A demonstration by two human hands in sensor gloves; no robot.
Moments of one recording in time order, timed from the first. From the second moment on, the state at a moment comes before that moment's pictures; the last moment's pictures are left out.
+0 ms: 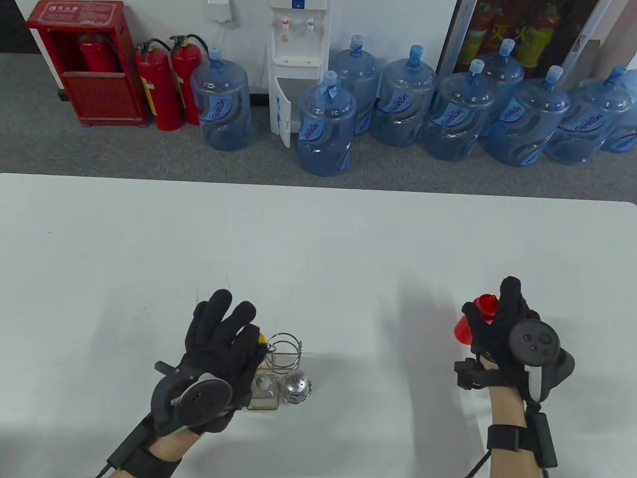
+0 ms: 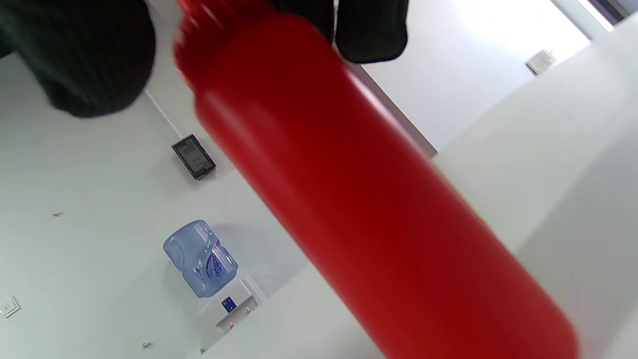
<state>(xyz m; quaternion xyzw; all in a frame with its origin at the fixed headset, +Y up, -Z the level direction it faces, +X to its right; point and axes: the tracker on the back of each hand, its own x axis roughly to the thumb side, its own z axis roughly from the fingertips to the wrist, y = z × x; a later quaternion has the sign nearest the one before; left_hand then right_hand) -0.178 -0.648 -0.216 0.28 -0.16 0.18 0.93 0.322 -0.703 -0.309 -0.16 -0.21 0.91 0.33</state>
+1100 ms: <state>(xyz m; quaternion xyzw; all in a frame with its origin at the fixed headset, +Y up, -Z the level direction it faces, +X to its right) -0.161 -0.651 -0.206 0.28 -0.20 0.18 0.92 0.121 -0.658 -0.229 0.27 -0.19 0.78 0.53</state>
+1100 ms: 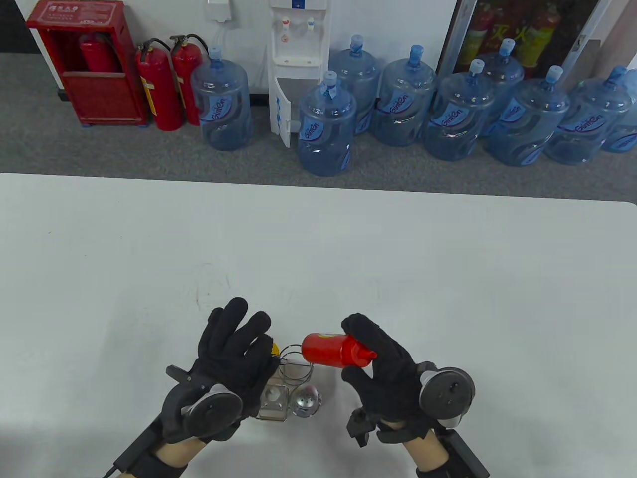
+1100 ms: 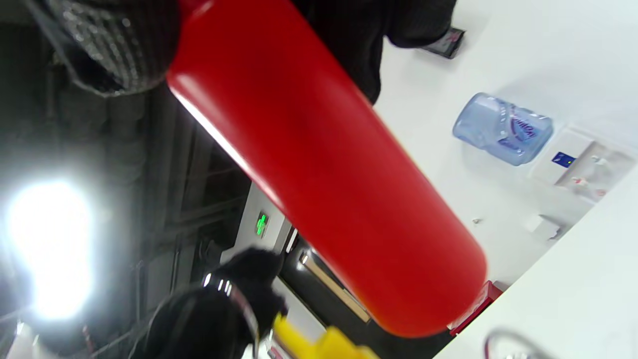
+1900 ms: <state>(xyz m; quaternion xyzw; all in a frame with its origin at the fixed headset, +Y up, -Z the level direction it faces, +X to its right) -0.155 -0.650 -0.200 0.29 -0.22 0.17 0.92 0.076 -0.679 -0.247 0.30 -0.06 0.88 0.36</state>
